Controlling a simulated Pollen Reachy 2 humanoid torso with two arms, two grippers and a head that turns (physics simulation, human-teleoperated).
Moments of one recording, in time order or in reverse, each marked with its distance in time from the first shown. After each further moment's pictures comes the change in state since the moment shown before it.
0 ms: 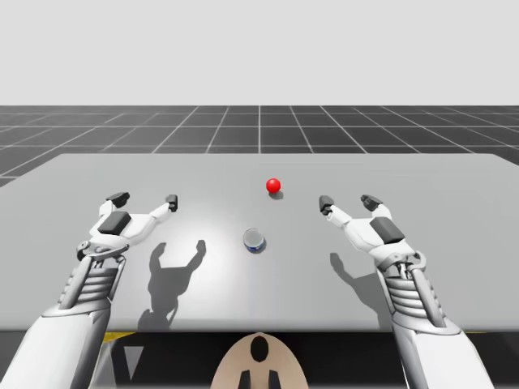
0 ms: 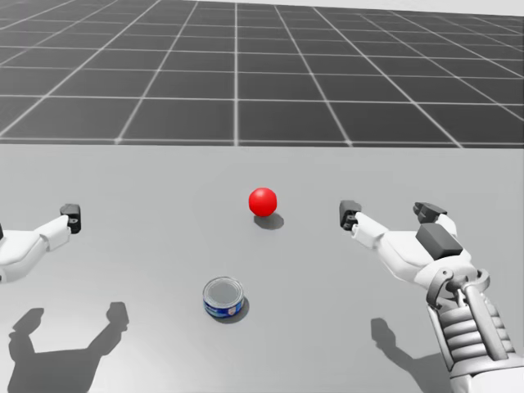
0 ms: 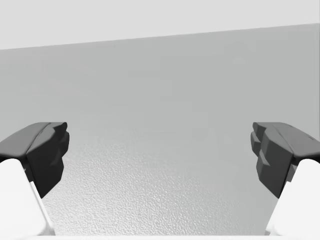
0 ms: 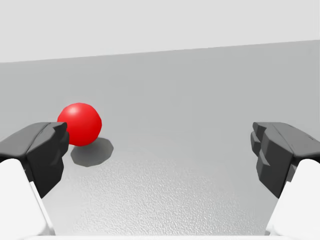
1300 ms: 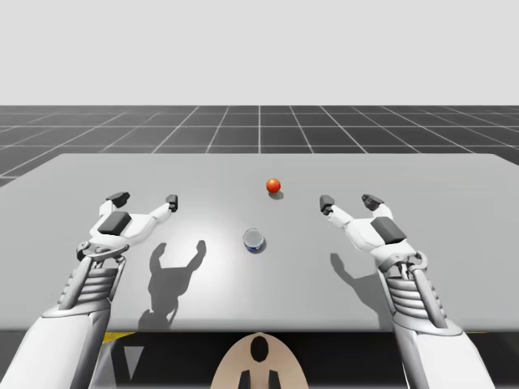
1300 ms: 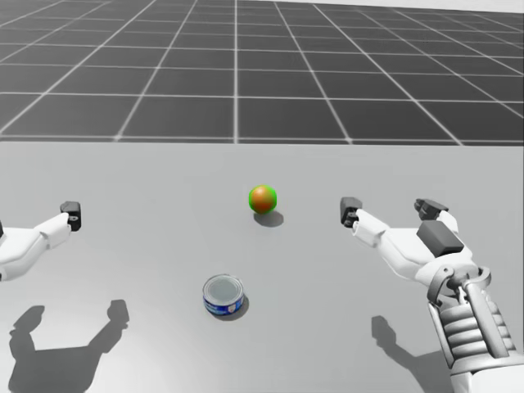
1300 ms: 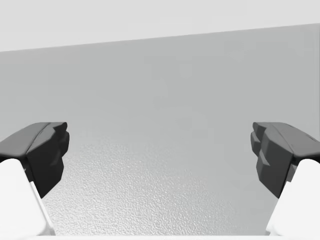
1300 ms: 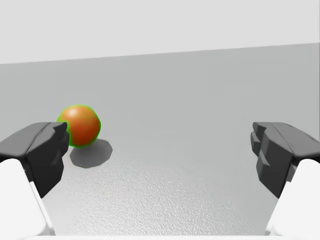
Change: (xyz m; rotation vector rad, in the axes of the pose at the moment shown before) left arm 0.000 -0.001 0.001 -0.002 -0.003 -0.005; right arm 0.001 0.000 0.001 0.000 -0.006 0.006
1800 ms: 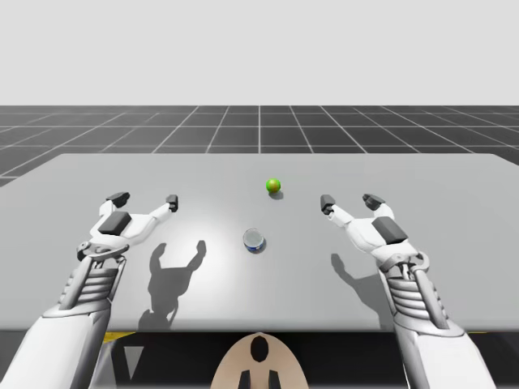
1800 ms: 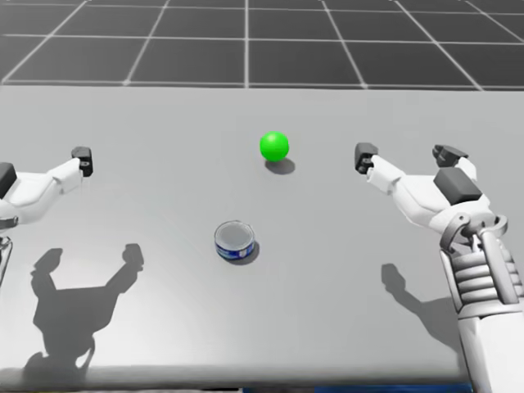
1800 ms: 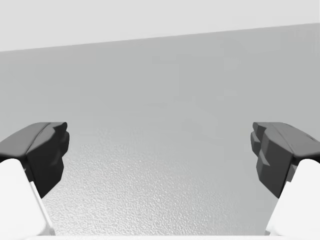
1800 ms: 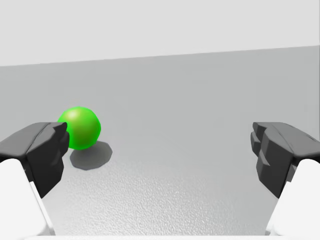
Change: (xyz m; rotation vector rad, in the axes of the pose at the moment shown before) left arm 0.000 0.000 0.000 0.001 0.001 -0.001; right arm 0.002 0.000 0.001 -0.001 -0.006 0.002
